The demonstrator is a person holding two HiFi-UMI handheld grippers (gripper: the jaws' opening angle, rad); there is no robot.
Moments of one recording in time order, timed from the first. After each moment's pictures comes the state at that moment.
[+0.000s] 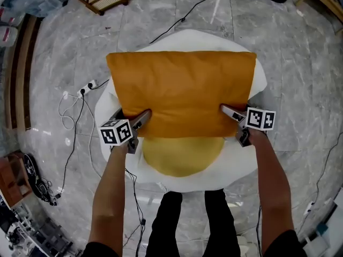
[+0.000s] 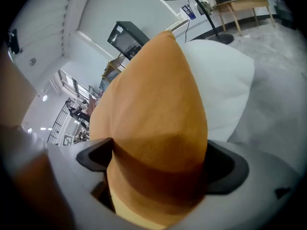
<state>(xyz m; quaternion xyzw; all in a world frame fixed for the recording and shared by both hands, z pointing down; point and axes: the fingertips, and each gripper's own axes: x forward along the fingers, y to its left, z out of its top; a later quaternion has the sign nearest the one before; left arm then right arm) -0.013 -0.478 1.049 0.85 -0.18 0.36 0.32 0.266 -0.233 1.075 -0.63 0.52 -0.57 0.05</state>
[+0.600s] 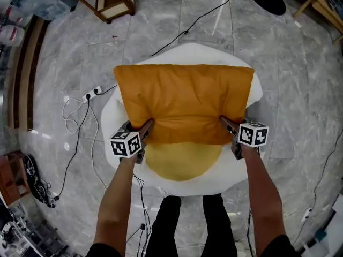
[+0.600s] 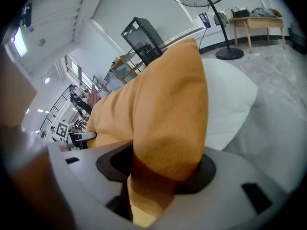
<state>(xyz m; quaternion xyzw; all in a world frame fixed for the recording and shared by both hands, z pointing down) -0.012 -0.452 1.014 0.87 -0.18 0.36 0.29 0.245 -0.230 1.036 -0.66 0.54 -0.52 -0.01</state>
